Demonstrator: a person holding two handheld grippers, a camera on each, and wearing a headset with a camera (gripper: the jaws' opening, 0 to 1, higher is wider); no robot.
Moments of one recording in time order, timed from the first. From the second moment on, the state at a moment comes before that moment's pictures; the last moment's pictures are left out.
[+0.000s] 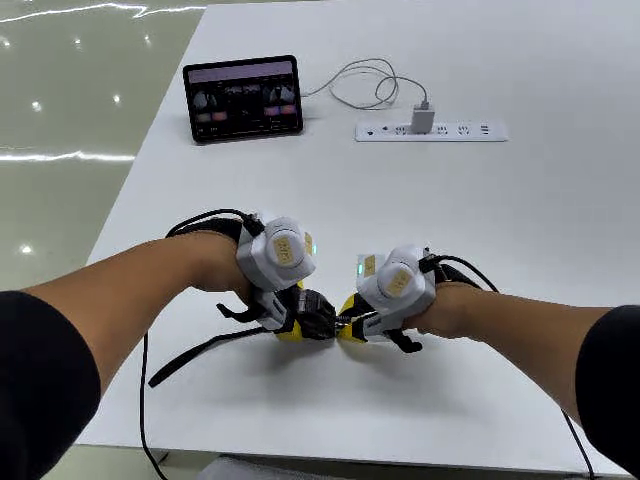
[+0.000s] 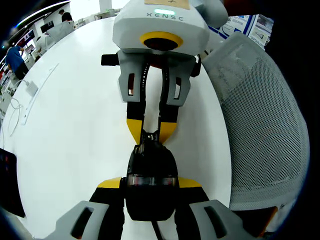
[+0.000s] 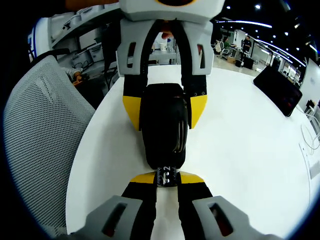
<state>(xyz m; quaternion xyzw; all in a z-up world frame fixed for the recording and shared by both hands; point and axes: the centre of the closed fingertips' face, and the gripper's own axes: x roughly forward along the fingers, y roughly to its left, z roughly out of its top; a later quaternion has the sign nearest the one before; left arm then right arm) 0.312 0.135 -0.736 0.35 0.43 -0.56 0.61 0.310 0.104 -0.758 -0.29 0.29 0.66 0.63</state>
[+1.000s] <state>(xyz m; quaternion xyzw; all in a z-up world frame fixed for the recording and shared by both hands) 0.312 0.134 -0.734 0.35 0.42 -0.56 0.62 0.311 0.091 -0.760 -0.29 0.29 0.65 0.64</state>
